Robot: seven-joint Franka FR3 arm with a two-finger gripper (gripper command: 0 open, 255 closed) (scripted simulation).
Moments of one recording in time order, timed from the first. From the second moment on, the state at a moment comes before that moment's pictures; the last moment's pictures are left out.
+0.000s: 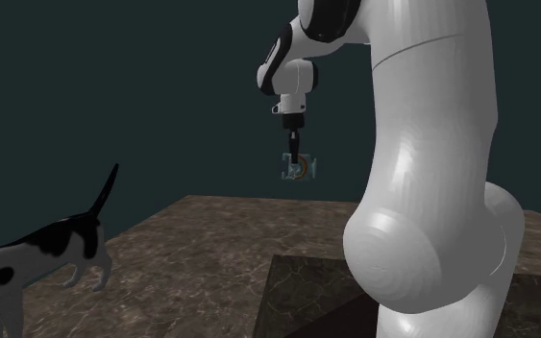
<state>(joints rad) 0.02 0.18 -0.41 -1.69 0.03 1.85 -1.27</state>
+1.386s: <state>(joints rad) -0.19 0.05 -0.60 -1.76 -0.02 1.82 -1.65</state>
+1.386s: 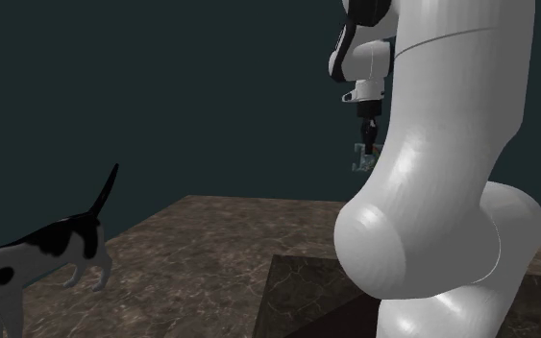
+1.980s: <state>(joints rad) -0.24 0.06 -0.65 -1.79 -0.01 1.86 -1.76</state>
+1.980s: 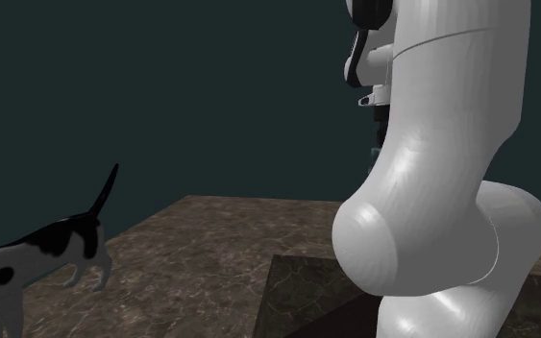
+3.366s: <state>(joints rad) -0.25 0.11 -0.65 -1.95 0.02 2.06 -1.77</state>
